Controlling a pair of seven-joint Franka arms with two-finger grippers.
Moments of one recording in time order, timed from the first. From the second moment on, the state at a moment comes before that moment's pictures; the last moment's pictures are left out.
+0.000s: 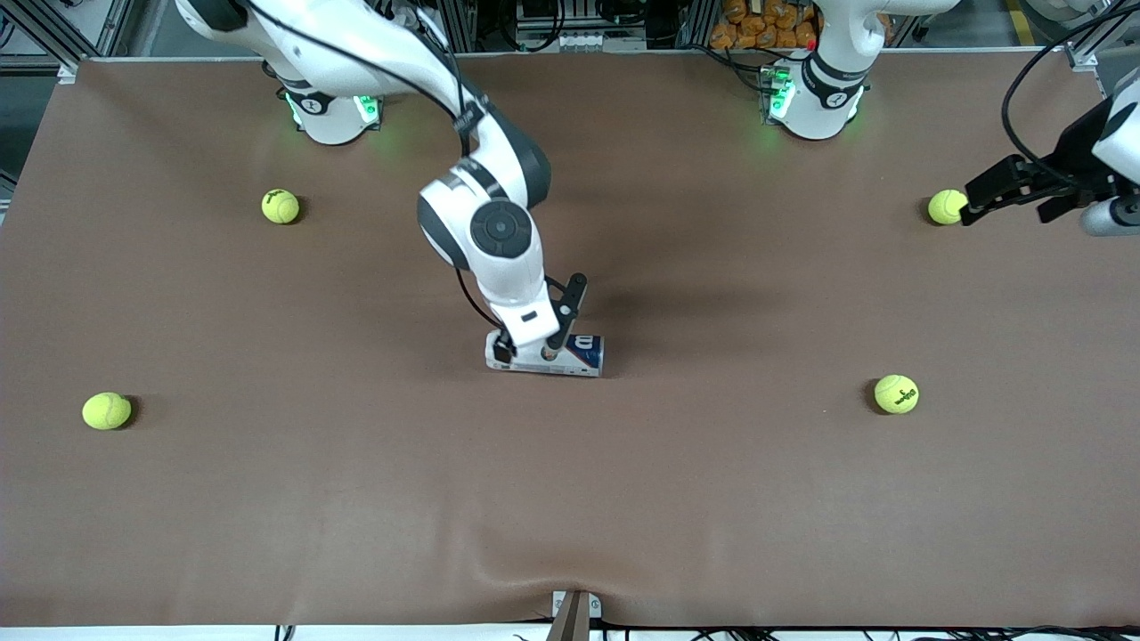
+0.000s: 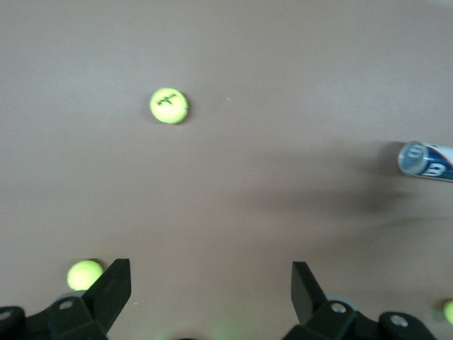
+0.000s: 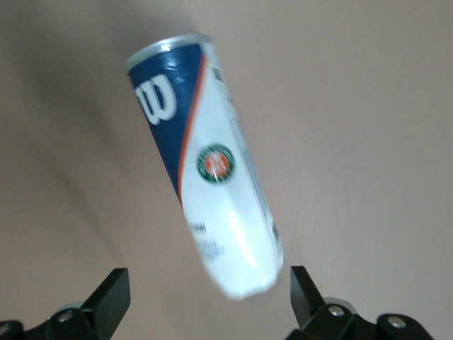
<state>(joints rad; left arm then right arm) -0.13 -0.03 0.07 -1.59 -0.10 1.53 -0.12 0.62 0.58 0.08 -1.50 -0.09 2.02 -0.34</state>
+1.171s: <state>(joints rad) -0.17 0.53 -0.14 -1.61 -0.82 1.94 -0.05 0.05 0.13 -0.09 -1.48 -0.02 1.48 -0.17</state>
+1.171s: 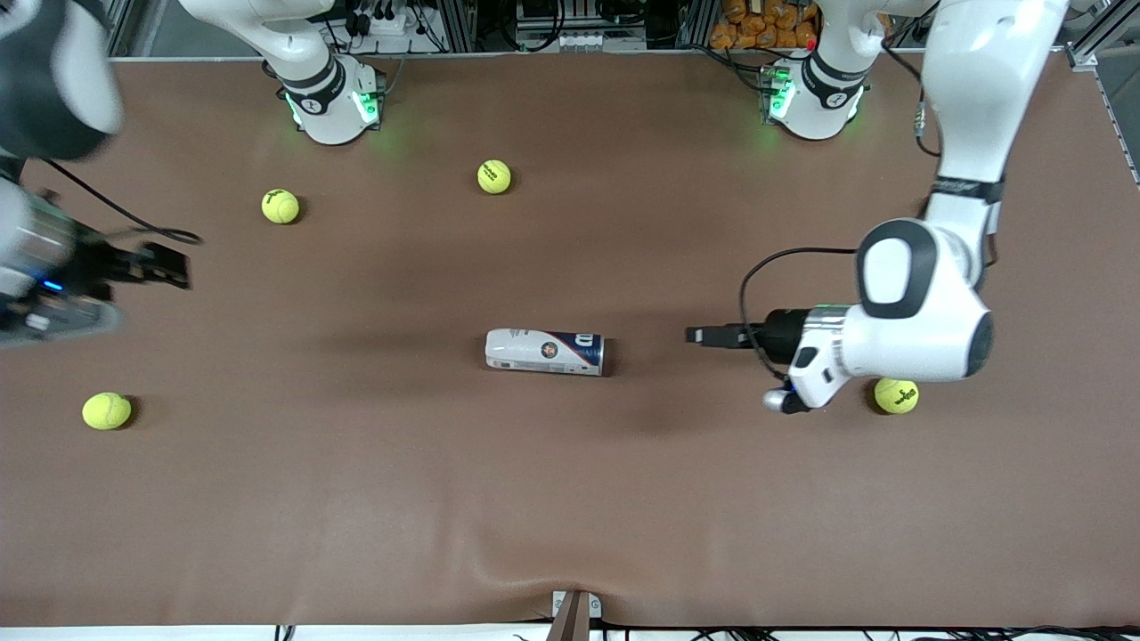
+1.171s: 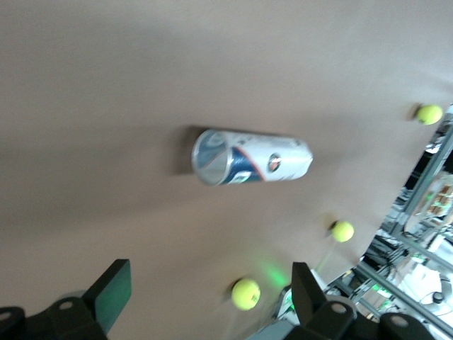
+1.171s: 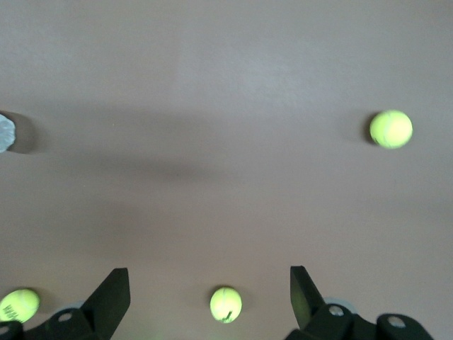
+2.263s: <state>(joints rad) -0.26 0.84 -0.16 -1.67 -1.57 2.05 0.74 -0.03 -0.01 -0.08 -1.47 0.02 1.35 0.01</state>
